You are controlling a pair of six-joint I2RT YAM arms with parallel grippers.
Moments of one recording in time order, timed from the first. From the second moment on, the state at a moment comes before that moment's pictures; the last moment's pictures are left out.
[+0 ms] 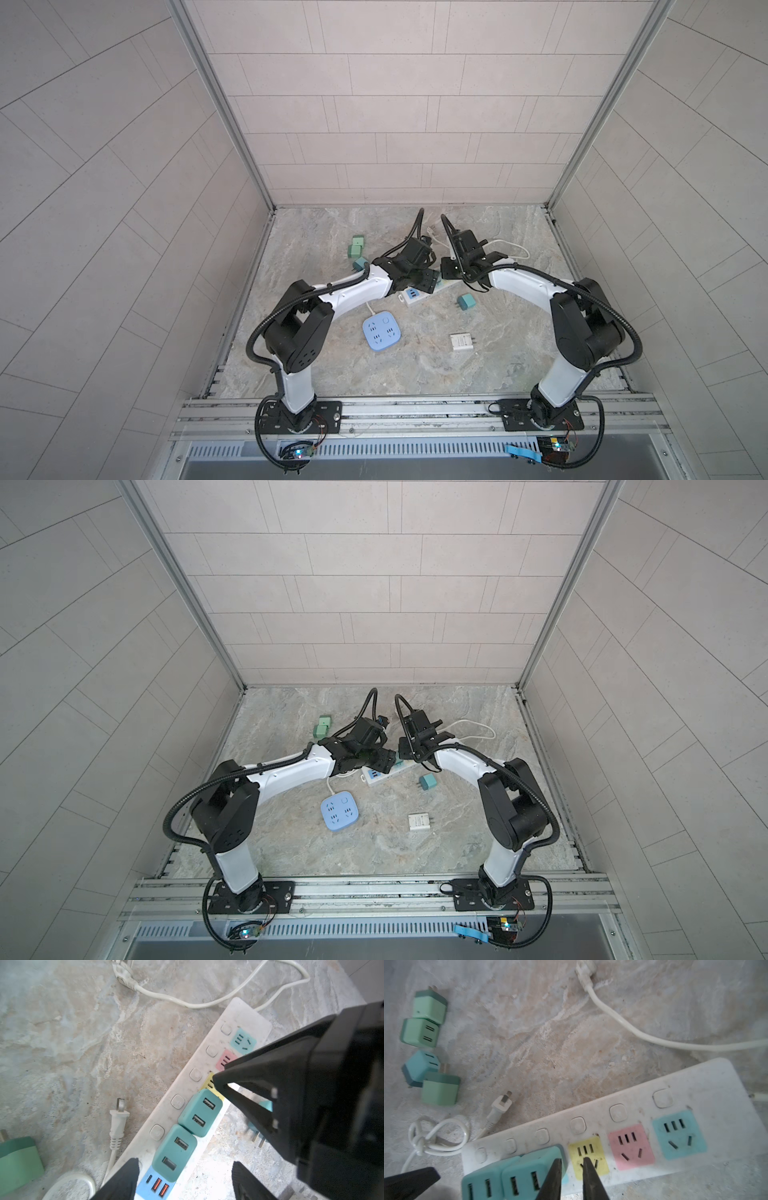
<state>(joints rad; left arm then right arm) -0.75 1.80 1.28 -0.32 -0.04 -0.30 0.44 1.69 1.15 -0.33 0.02 0.42</state>
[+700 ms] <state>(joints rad) -0.72 1.90 1.33 -0.34 -0.08 -0.31 0.47 1.78 1.18 -0.28 0.02 0.44</state>
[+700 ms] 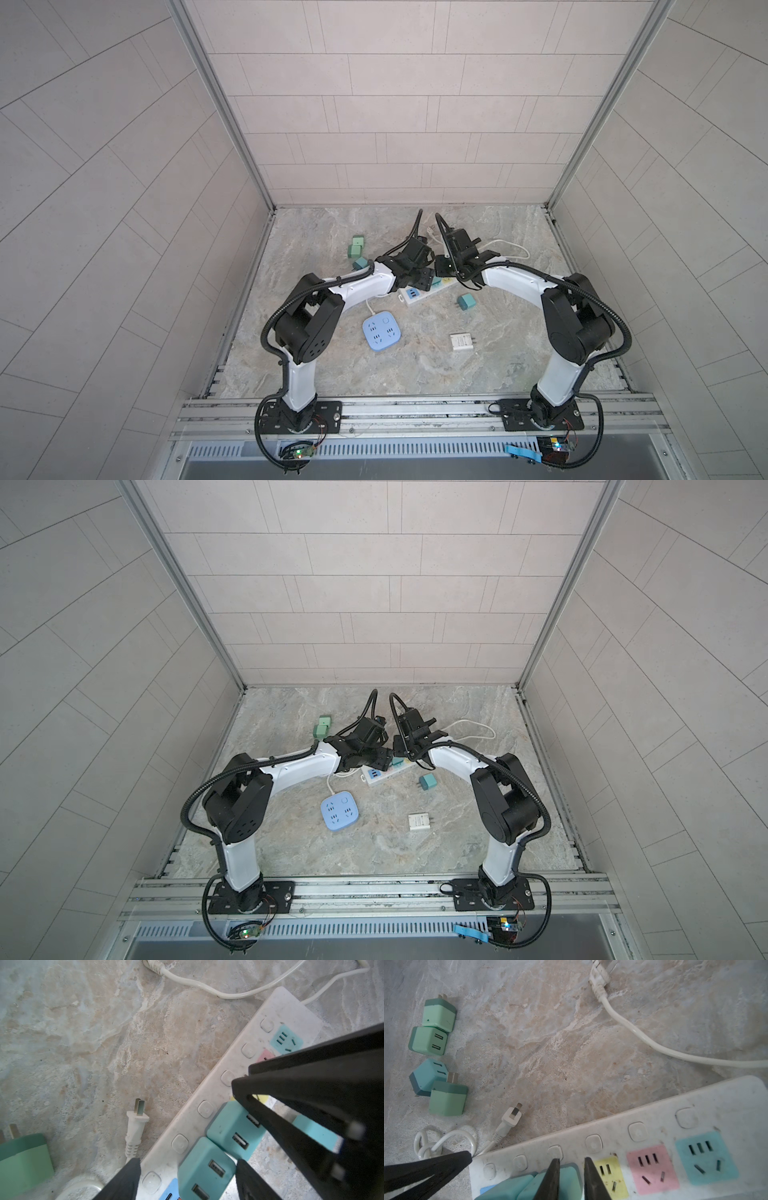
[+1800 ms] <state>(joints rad) -0.71 1.86 1.31 -0.26 -0.16 -0.40 0.49 1.70 1.10 -0.26 0.01 0.44</state>
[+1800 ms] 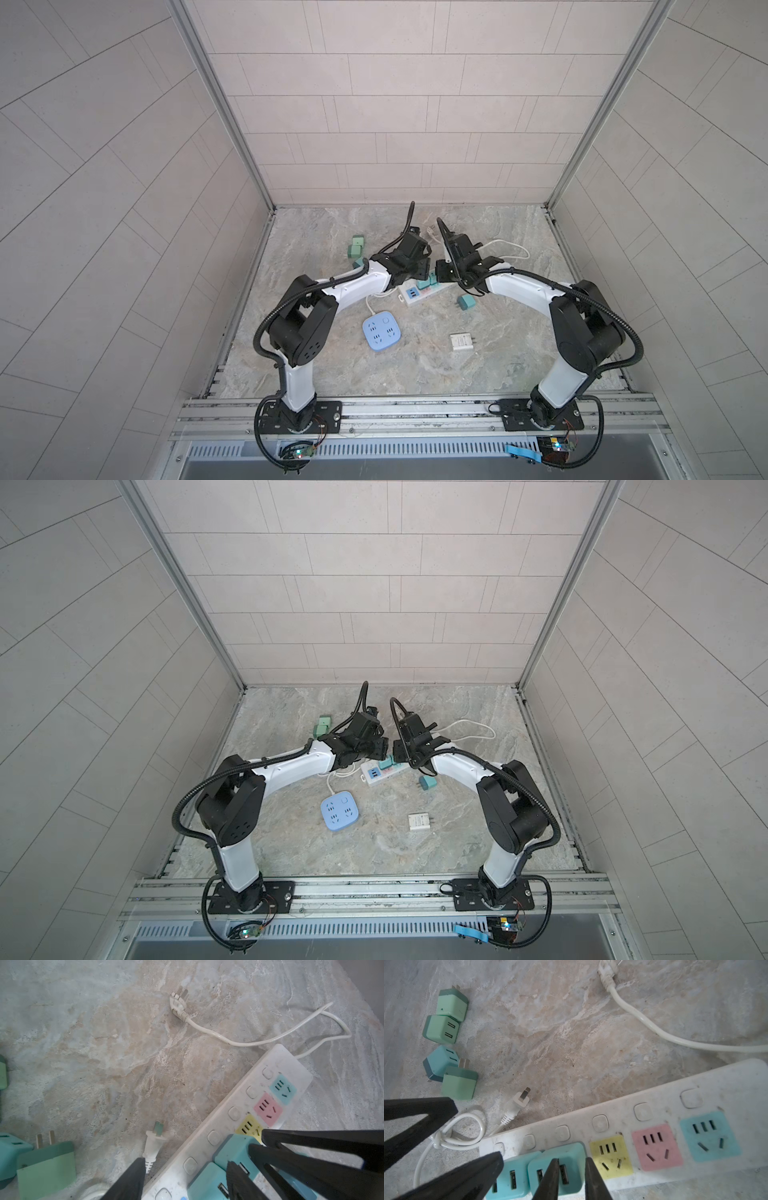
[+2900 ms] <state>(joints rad) -0.76 1.77 1.18 -0.21 -0.19 -0.44 0.49 1.24 0.96 -0.41 0.28 0.51</state>
